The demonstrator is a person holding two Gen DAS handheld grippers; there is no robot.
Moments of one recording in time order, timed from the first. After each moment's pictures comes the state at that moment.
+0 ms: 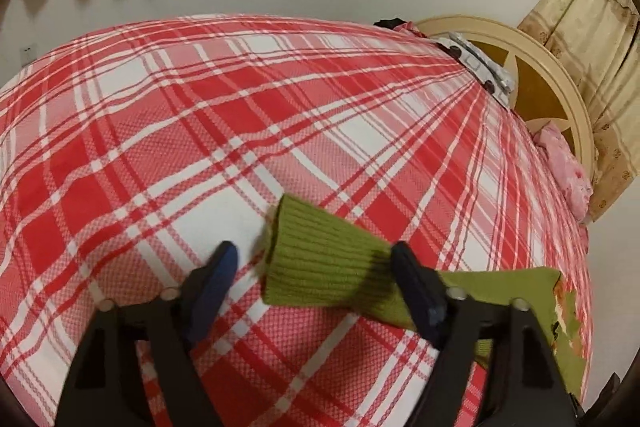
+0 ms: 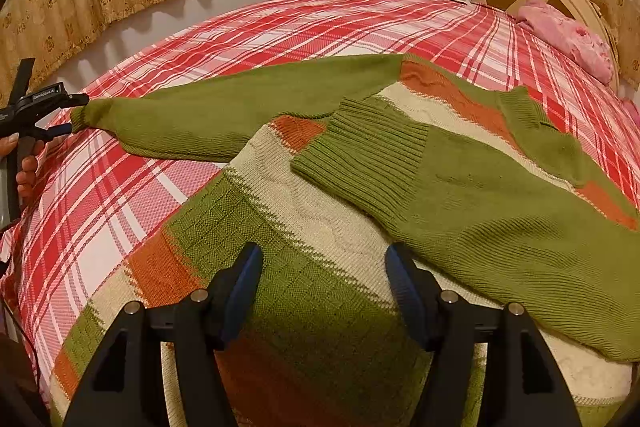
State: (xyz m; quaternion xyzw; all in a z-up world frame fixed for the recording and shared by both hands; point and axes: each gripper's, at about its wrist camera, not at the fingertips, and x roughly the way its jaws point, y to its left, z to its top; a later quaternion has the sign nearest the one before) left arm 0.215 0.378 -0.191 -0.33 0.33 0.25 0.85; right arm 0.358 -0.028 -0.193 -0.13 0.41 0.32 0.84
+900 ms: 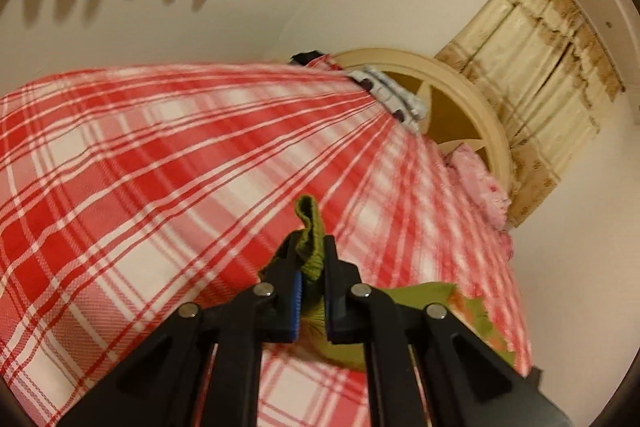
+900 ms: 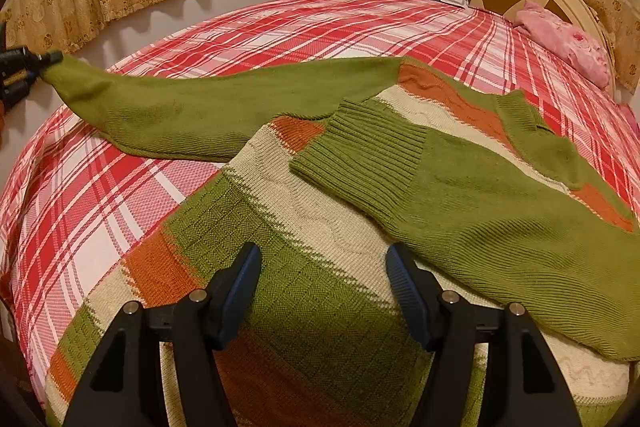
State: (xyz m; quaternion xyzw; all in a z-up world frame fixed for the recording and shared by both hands) left arm 0.205 0.354 -0.103 -0.35 0.24 0.12 0.90; right arm 0.357 -0.026 -0.193 -0.14 0.40 0.31 0.85
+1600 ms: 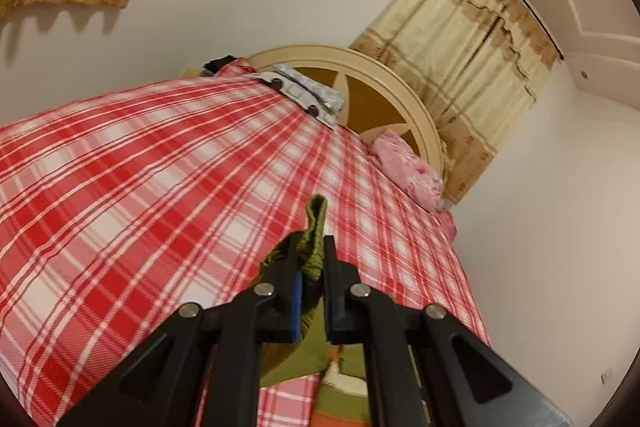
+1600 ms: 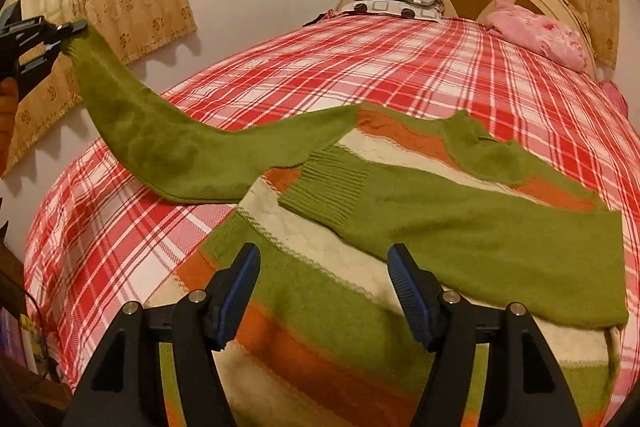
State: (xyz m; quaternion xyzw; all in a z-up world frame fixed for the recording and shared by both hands) left arm 0.268 0.262 -0.016 -0.31 0.21 0.01 0.93; right arm 0.338 -0.088 -0.131 -0.06 0.38 0.31 0.87
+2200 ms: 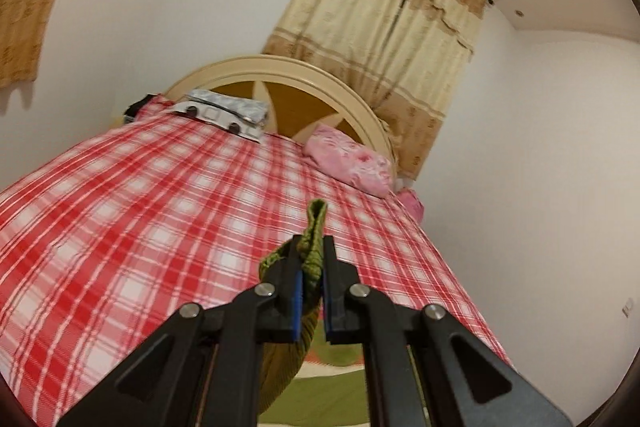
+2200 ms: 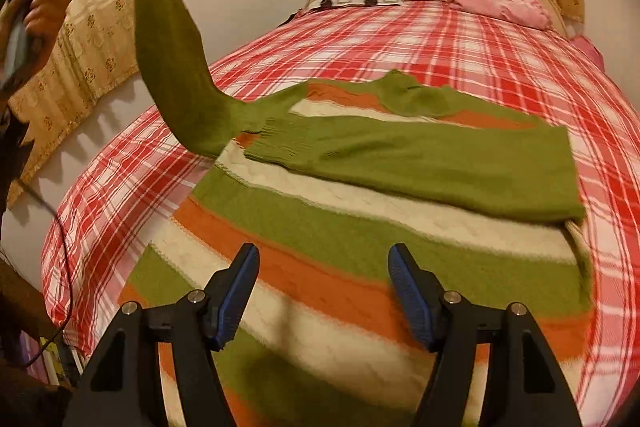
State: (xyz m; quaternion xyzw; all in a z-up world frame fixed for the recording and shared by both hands) left arm 0.354 0.121 0.060 -0.20 0.19 -0.08 0.96; right arm 0.292 -0.187 -0.136 0.00 0.40 0.28 0.87
